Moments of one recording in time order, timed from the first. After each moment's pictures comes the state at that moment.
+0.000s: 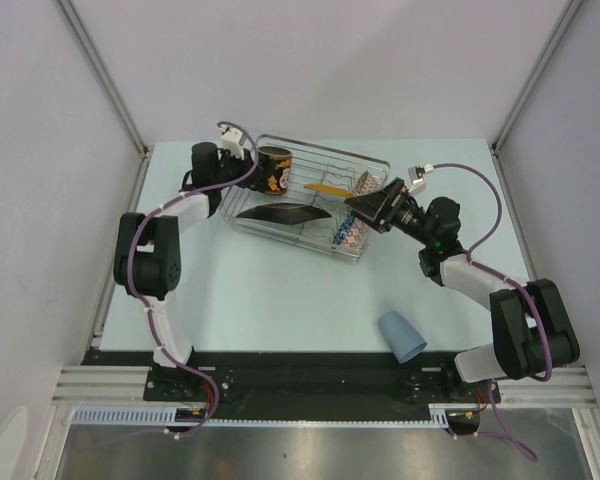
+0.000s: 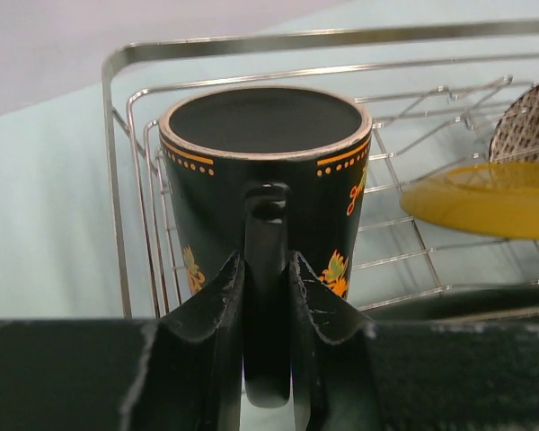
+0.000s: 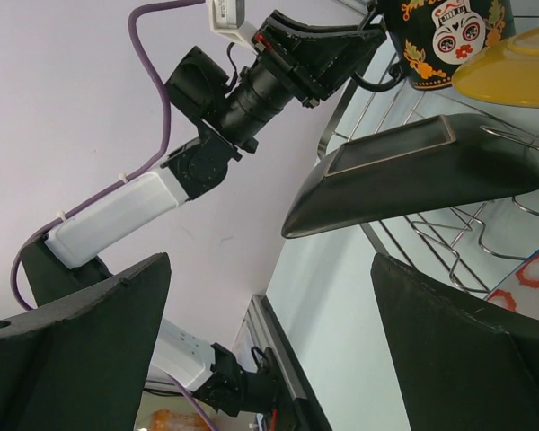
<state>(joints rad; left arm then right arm) -0.12 1.96 1.30 0.38 0.48 -0.03 0.27 1.42 0.67 0.83 -0.64 1.15</state>
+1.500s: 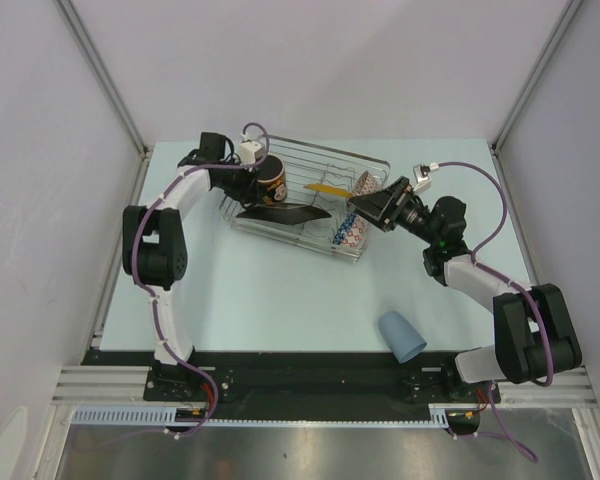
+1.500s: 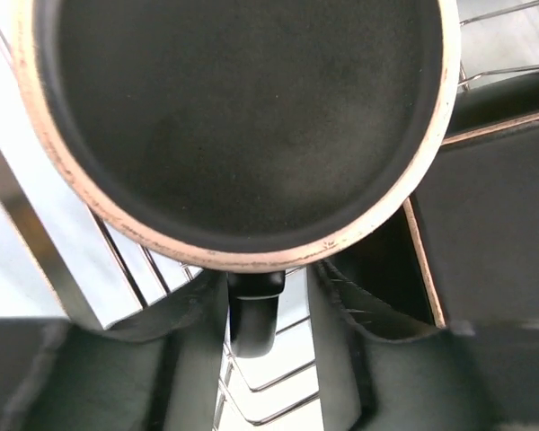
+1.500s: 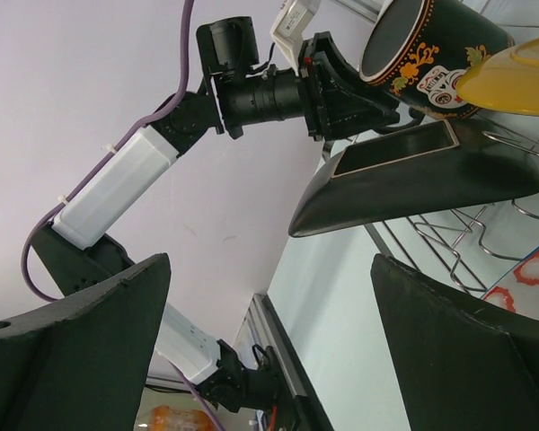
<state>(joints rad) -0.13 2.06 1.67 -0.55 0.50 0.40 0.24 1.39 0.67 0.83 -0.67 1.15</state>
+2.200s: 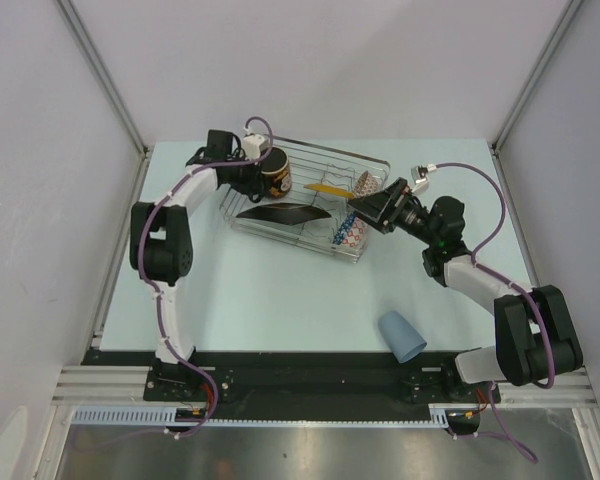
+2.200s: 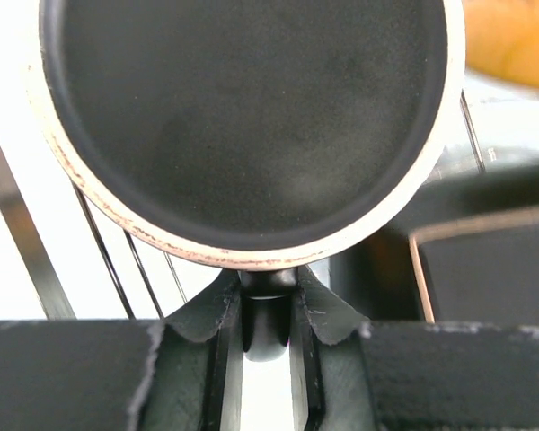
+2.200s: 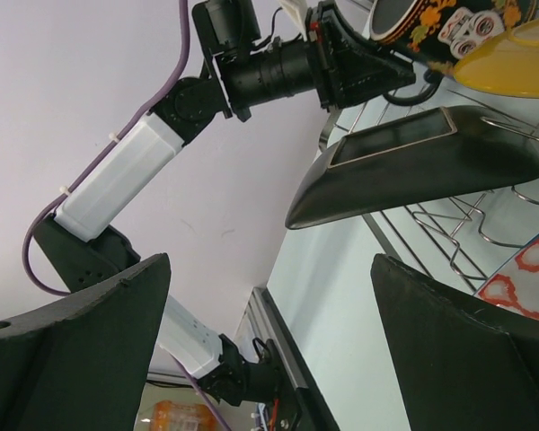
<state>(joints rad) -0.15 2.11 1.70 -0.45 0.46 0.30 0.25 1.38 0.67 0.78 -0.67 1.15</state>
